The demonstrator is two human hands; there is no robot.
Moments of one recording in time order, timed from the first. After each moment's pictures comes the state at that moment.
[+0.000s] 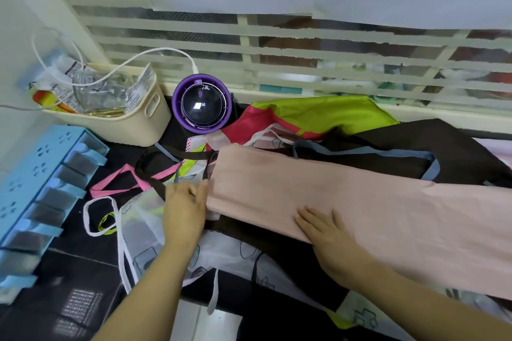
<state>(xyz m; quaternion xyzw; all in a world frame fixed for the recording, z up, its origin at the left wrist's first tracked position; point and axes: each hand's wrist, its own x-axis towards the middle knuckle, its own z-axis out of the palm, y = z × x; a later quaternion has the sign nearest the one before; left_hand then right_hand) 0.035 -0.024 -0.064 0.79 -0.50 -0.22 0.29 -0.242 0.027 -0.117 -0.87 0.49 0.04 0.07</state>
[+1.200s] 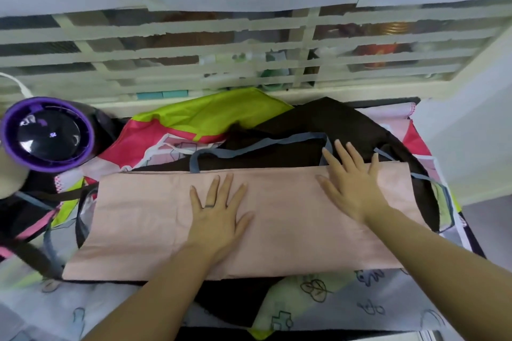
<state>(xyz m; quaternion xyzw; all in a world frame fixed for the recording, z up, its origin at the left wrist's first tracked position) -0.152 -0.044 -0.133 0.49 -0.86 -0.09 -0.08 -0.442 0.001 -0.101 -0.63 0.77 0.01 0.09</state>
